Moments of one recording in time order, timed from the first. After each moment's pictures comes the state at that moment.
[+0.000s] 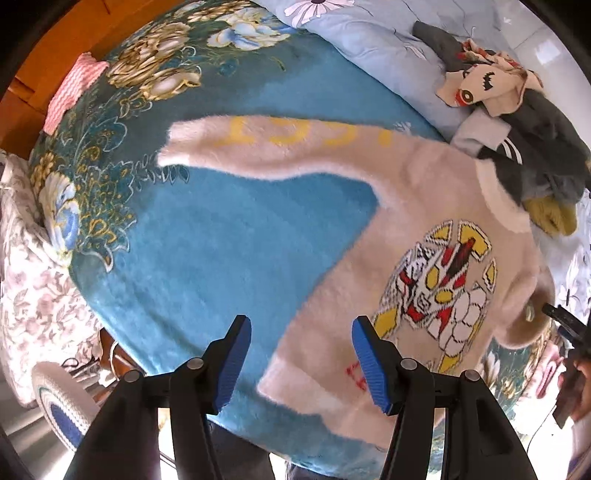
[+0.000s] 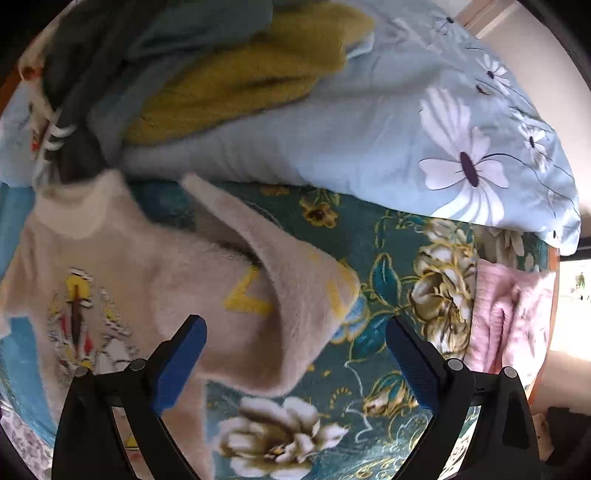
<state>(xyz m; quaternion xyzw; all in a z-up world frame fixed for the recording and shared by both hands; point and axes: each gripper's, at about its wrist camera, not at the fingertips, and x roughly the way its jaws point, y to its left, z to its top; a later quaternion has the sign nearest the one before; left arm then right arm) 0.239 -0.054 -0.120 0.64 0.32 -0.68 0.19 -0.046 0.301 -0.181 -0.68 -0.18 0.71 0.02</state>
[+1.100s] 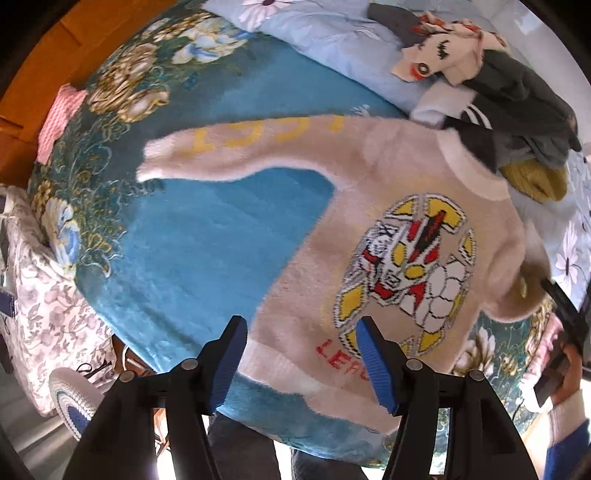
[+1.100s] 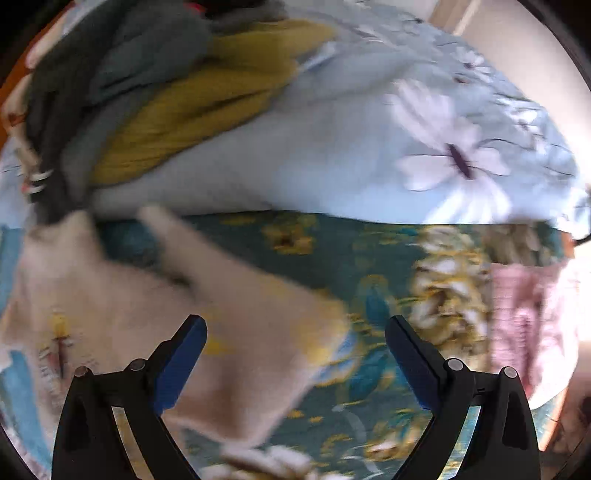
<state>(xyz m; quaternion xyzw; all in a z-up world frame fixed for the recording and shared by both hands) 0.214 -0.013 -0.096 0.67 0.25 -0.68 0.15 -0.040 0.370 -0.180 -0.61 -0.11 0.78 0.04</state>
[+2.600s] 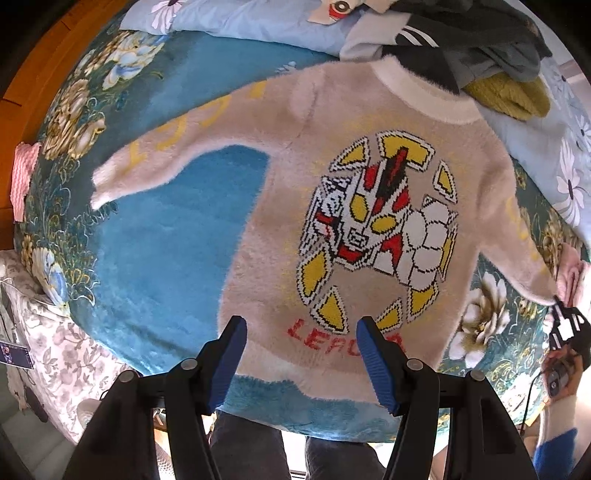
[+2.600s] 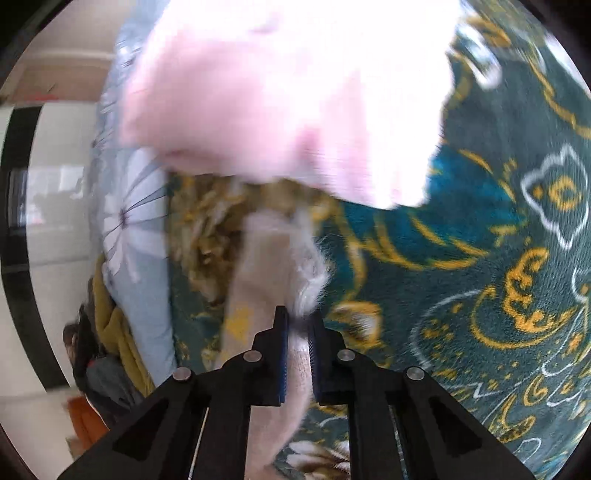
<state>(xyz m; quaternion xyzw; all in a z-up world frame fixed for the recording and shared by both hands) 0.193 0.053 -0.112 0.73 0.15 -0.67 0.06 0.117 0.635 -0.200 -0.45 0.55 0.67 0.23</state>
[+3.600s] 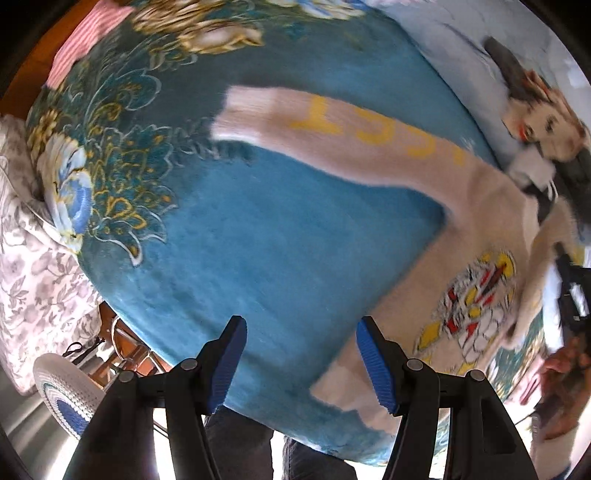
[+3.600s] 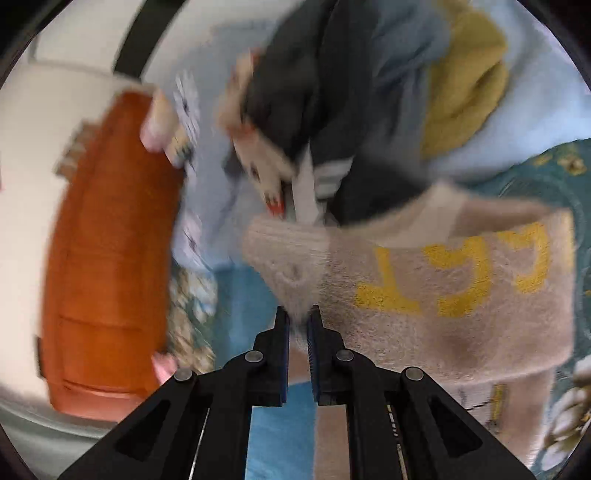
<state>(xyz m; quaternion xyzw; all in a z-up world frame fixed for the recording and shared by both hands) 0.276 -0.156 -0.166 0.68 0.36 -0.62 0.17 -0.009 0.164 -0.145 -0.60 0.26 0.74 -0.18</state>
